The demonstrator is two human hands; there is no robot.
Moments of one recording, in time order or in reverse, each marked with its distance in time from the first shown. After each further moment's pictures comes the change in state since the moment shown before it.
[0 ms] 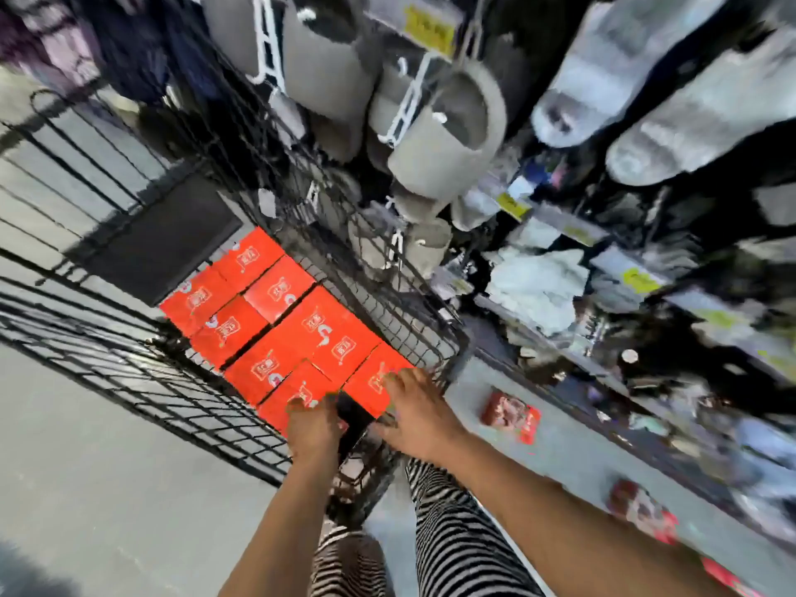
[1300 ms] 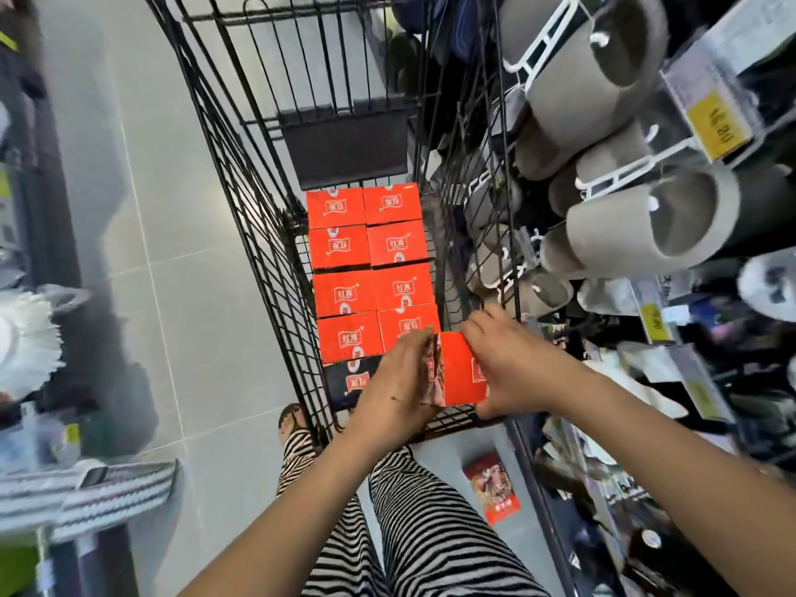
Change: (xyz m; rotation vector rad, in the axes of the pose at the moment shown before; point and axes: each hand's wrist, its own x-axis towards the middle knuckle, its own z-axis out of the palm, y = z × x) left_hand -0.062 0.015 0.034 0.350 0.072 0.781; right_hand 0.067 -0.011 -0.170 -0.562 -0.355 -0.703
